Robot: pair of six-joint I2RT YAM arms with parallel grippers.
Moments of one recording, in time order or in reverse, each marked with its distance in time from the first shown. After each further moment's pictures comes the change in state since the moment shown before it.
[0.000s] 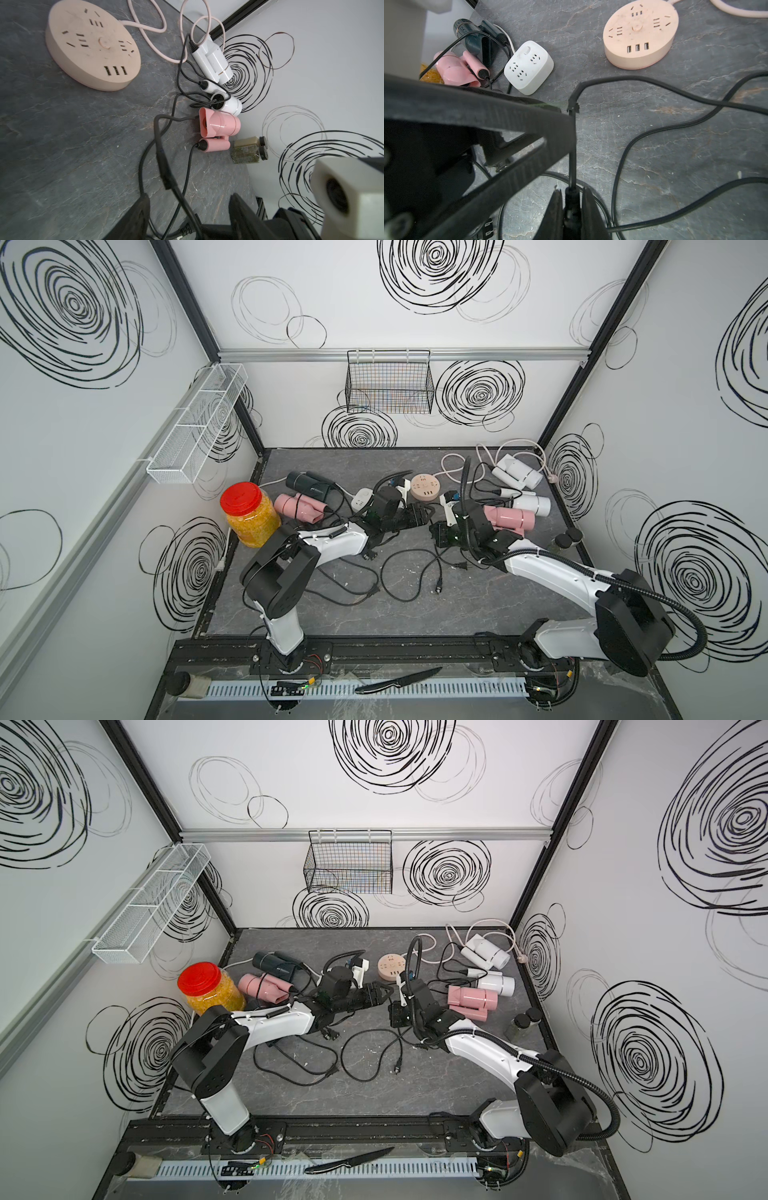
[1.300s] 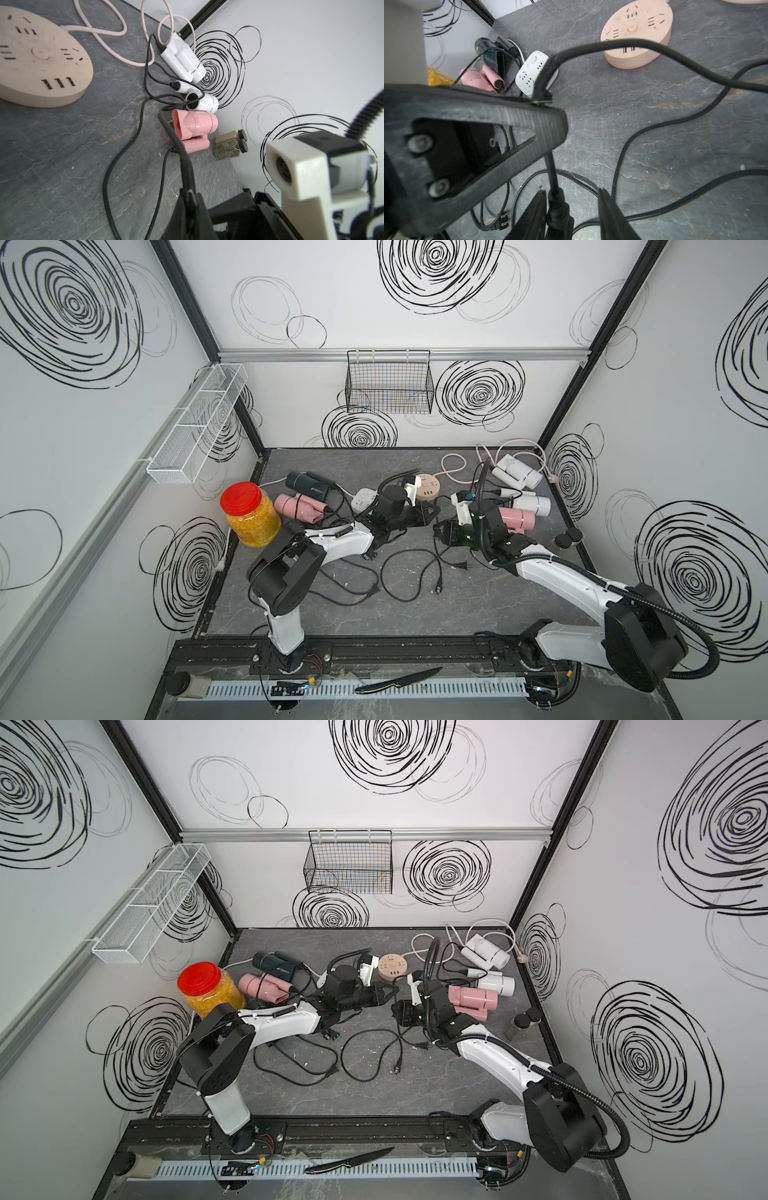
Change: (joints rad) left arm -0.042 0.039 0.038 0.133 0.078 0.049; right arm -0.137 -0.082 -0.074 0.047 -0.211 0.032
